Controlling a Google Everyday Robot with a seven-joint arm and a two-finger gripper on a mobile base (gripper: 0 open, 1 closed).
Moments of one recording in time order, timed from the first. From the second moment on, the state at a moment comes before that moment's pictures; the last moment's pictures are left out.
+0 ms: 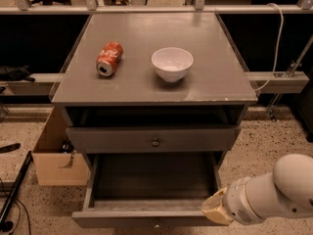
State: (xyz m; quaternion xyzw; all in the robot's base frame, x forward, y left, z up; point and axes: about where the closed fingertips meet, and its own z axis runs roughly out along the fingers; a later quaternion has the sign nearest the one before) arm 0.341 -0.140 0.643 -0.45 0.85 0.21 0.19
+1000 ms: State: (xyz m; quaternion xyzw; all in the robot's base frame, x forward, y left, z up) arm 0.352 -0.104 0.570 -0.45 0.87 0.19 0.11
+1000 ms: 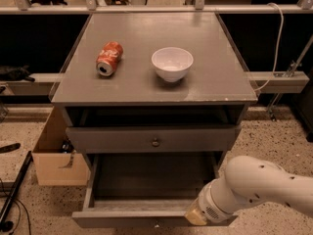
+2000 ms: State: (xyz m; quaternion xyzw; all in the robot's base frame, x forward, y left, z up) arm 0.316 -0.139 0.516 -0.44 0.86 0.23 0.13
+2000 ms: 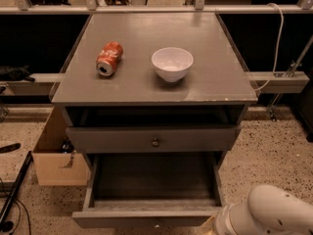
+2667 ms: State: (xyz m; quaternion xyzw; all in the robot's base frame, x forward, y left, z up) arm 0.314 -0.143 0.452 -0.45 0.86 0.23 0.11
